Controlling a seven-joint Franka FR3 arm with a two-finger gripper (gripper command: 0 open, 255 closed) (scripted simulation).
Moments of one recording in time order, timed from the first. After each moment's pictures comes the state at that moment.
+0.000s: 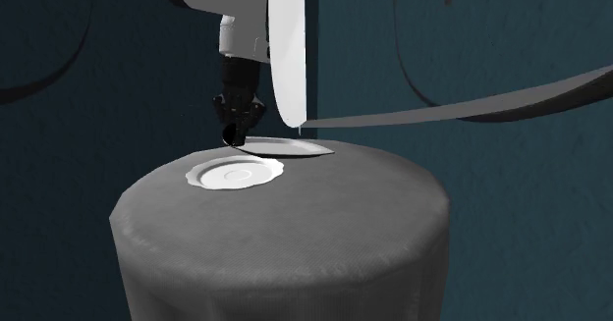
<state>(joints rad) 0.33 0.18 0.32 -1.35 0.08 1.51 0.74</state>
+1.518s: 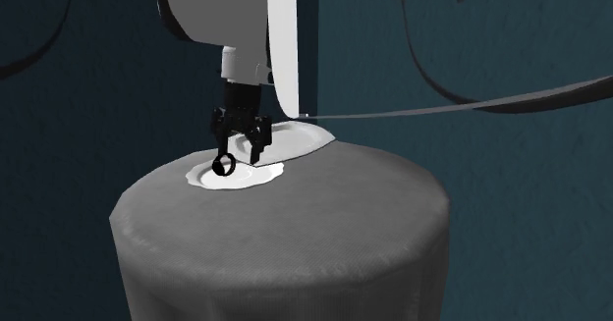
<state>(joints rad) 0.32 0.15 0.32 -1.51 0.09 1.64 0.72</state>
